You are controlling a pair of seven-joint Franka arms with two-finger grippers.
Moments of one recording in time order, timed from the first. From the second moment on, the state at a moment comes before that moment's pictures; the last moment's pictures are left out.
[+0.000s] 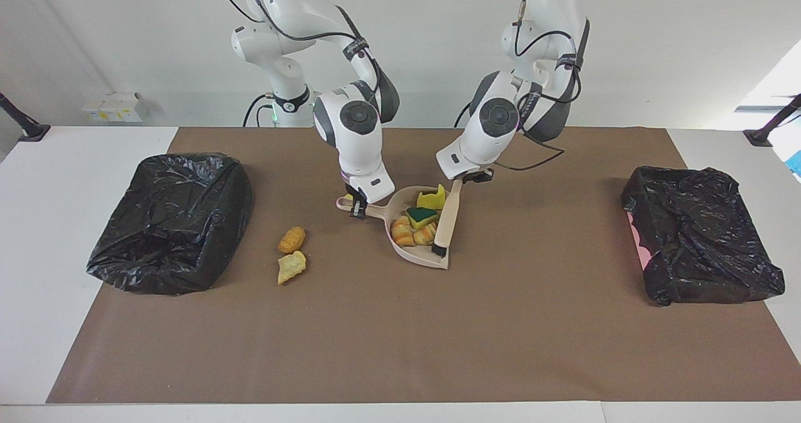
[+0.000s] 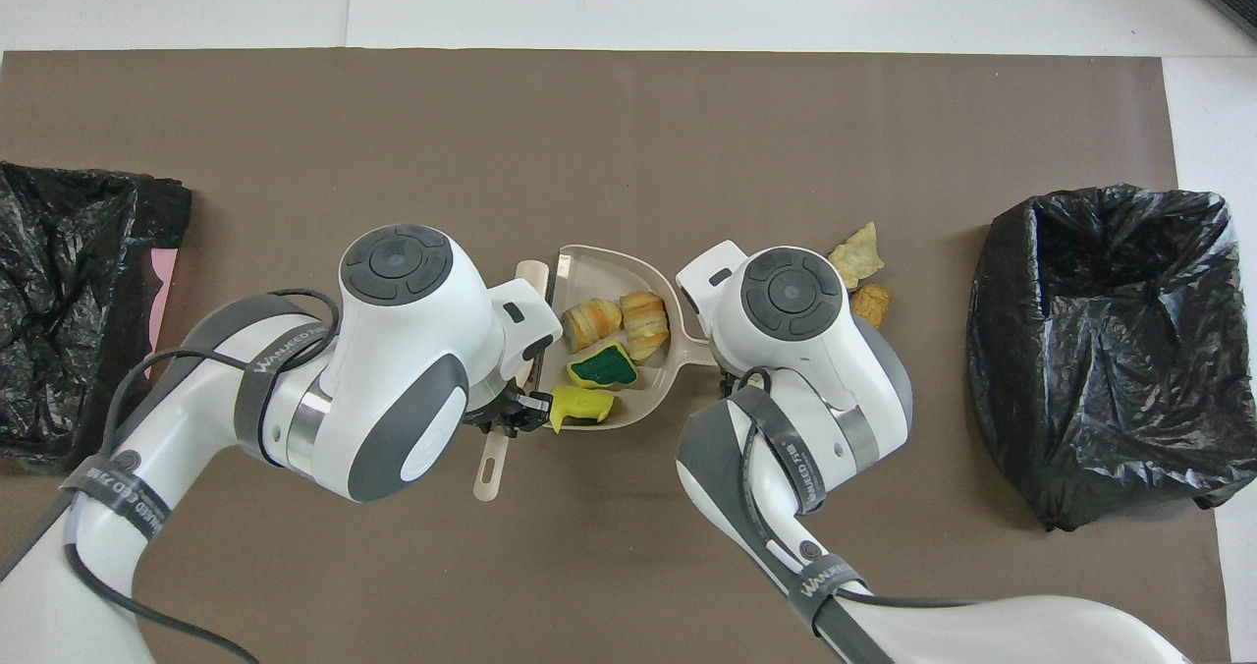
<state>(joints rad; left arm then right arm) -0.16 0.15 -0.39 -1.94 -0.11 1.83 -0.33 0.43 0.26 0.04 -1.95 -0.04 2.15 -0.87</state>
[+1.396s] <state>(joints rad) -0.27 -0.29 -0.66 -2.48 -0.38 2.11 -0.77 -0.18 0.14 0.02 -1.83 -0.04 1.86 -1.54</state>
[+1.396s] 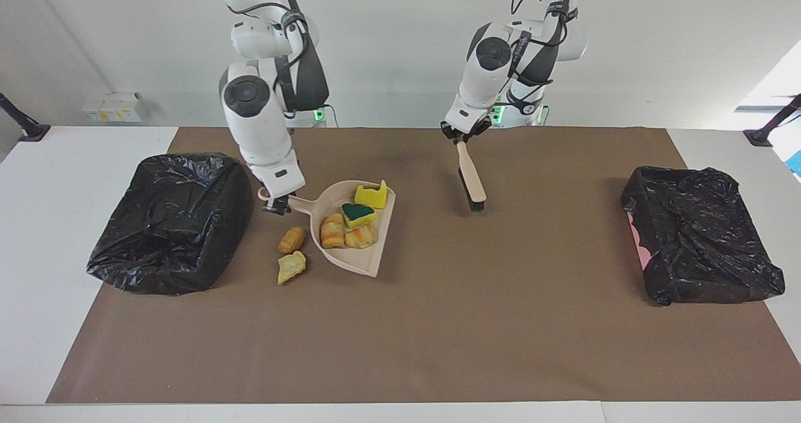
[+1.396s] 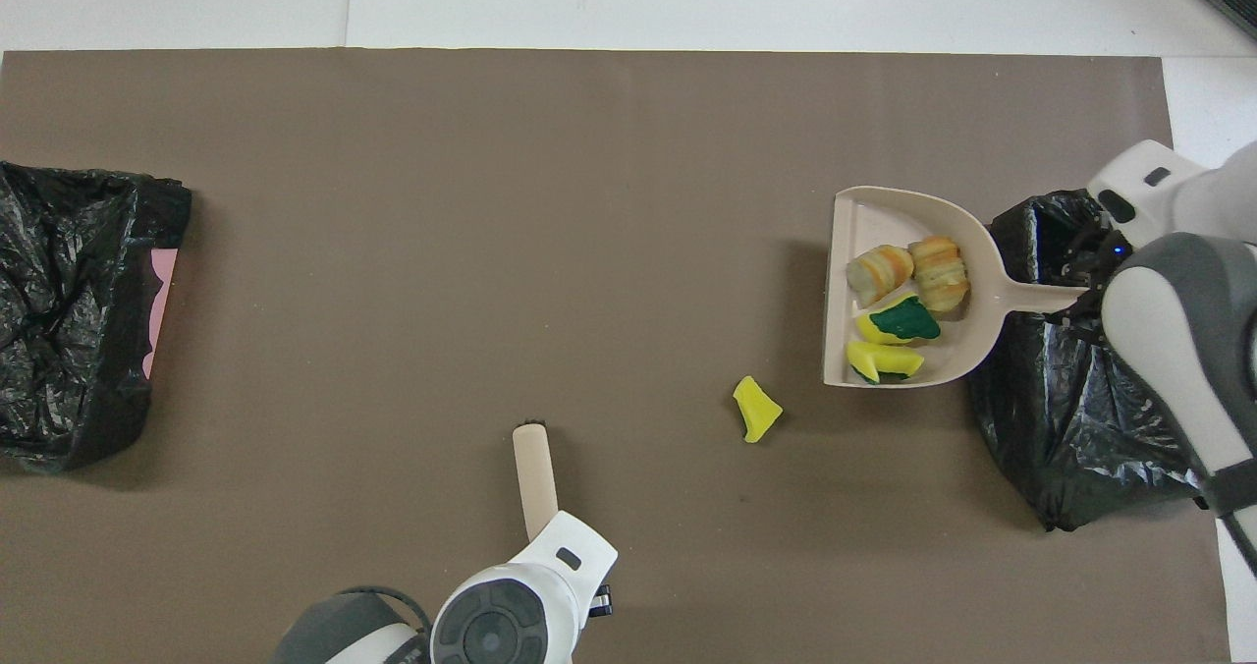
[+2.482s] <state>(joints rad) -0.20 -0.18 -0.63 -2.38 -0.37 2.16 -0.59 -0.57 0.12 0.03 -1.70 -0.35 1.95 -1.97</state>
